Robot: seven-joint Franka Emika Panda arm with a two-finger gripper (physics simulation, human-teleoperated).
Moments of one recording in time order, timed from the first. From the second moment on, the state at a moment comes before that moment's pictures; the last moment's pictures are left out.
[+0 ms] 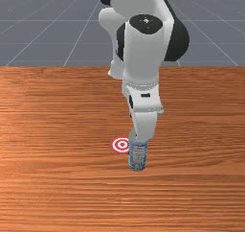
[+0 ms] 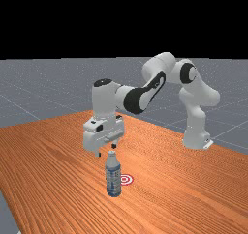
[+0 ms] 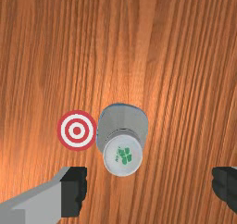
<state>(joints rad) 0.04 0.79 0.02 -1.18 -0.05 1.91 -0.85</state>
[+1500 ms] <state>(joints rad) 0.05 0.75 0.01 -1.26 -0.03 1.90 -0.78</state>
